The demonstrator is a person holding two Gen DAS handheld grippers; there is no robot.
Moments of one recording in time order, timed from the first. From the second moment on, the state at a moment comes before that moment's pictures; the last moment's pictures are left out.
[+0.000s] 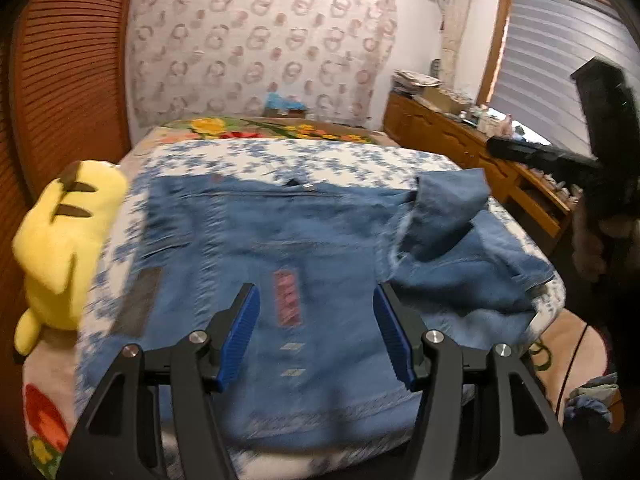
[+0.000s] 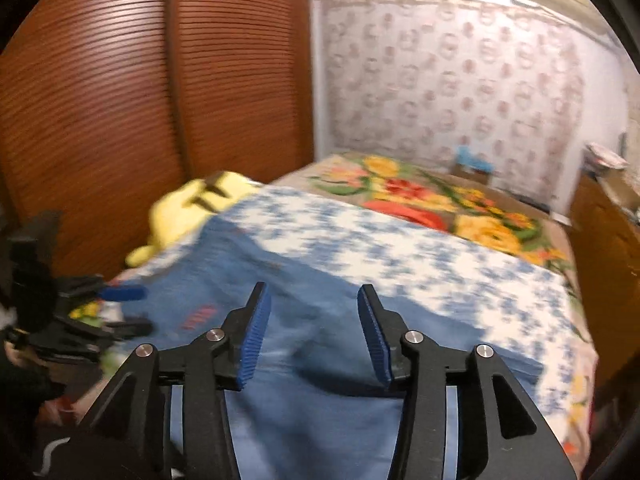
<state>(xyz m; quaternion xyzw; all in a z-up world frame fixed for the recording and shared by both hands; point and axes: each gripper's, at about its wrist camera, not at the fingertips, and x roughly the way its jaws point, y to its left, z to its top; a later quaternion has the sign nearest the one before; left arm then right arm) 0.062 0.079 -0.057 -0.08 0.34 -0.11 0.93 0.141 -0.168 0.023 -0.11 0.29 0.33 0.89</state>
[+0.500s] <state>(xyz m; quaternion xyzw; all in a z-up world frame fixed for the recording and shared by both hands) 0.110 0.015 -0.073 -0.06 0.38 -0.18 0.90 0.225 -0.202 -0.014 -0.09 0.36 0.30 0.88</state>
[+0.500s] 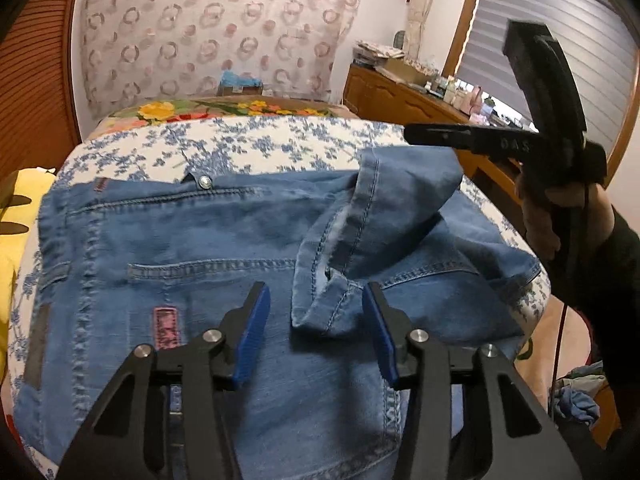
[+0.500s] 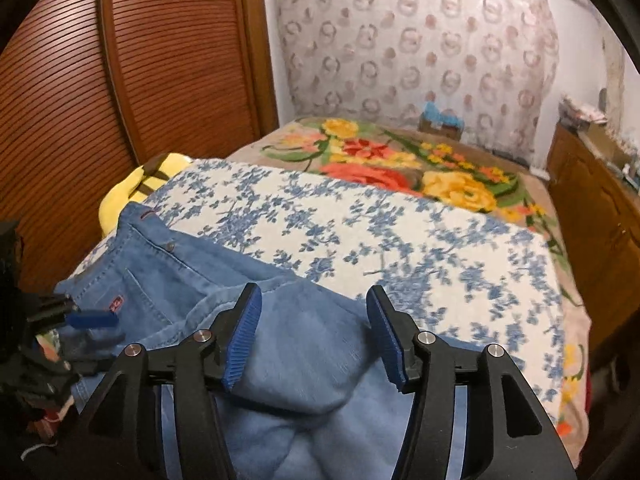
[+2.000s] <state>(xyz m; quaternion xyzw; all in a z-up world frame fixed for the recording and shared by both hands) -0.005 0.145 -0.008 -0.10 0.25 -0.10 0.96 0.169 -0.012 0.065 -0.16 0.20 0.43 0.87</state>
